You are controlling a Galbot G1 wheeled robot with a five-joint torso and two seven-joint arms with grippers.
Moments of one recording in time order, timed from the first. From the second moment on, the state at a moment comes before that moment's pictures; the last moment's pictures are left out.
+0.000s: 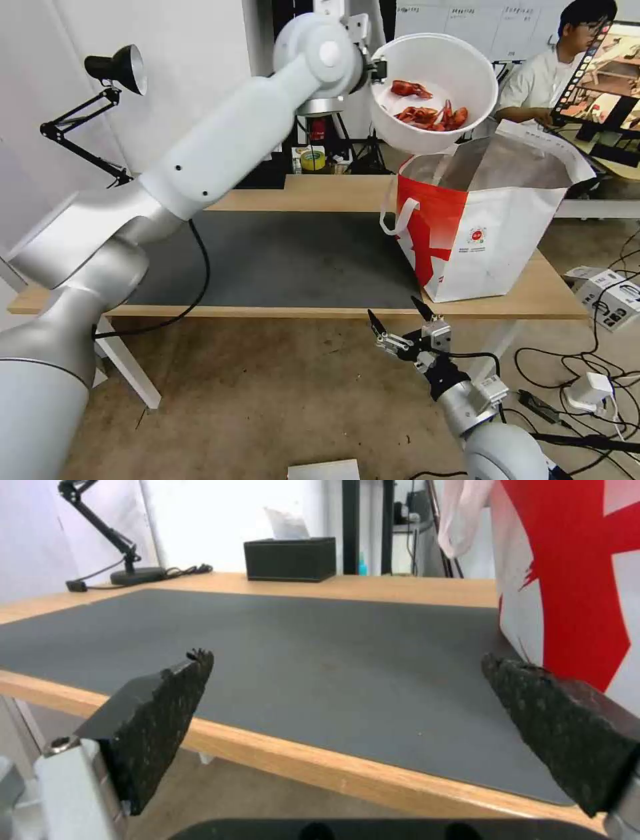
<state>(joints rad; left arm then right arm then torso) -0.42 -1.37 0.49 -1.28 -1.67 0.56 -0.75 -1.48 0.85 0.18 2.14 0.50 0.14 0.22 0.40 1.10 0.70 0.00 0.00</state>
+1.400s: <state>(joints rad) -0.36 -1.40 0.80 -1.34 -1.24 0.37 -0.59 -1.51 0.84 0.21 2.16 0.50 0.14 0.22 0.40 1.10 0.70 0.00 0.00</state>
